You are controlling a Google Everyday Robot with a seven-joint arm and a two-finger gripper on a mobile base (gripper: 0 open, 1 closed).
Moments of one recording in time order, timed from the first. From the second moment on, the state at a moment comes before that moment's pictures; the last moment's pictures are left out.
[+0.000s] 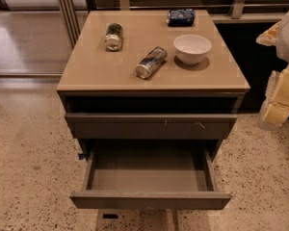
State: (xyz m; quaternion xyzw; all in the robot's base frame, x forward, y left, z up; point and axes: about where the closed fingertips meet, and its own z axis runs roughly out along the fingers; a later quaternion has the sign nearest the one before) arm 0.438 -0.216 0.978 -0.60 0.78 -0.04 0.16
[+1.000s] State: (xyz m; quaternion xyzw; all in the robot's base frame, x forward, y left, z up) arm 0.472 -0.220 0.982 -0.61 0.76 -0.04 0.23
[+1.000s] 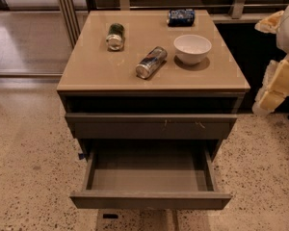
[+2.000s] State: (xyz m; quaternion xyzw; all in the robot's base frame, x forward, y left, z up) arm 0.642 -0.207 0.944 -0.60 0.72 0.10 0.32
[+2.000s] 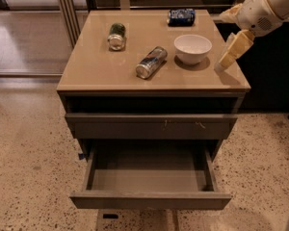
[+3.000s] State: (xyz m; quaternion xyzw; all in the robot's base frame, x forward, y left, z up) arm 0.724 -0.157 1.005 -0.49 0.77 0.13 0.39
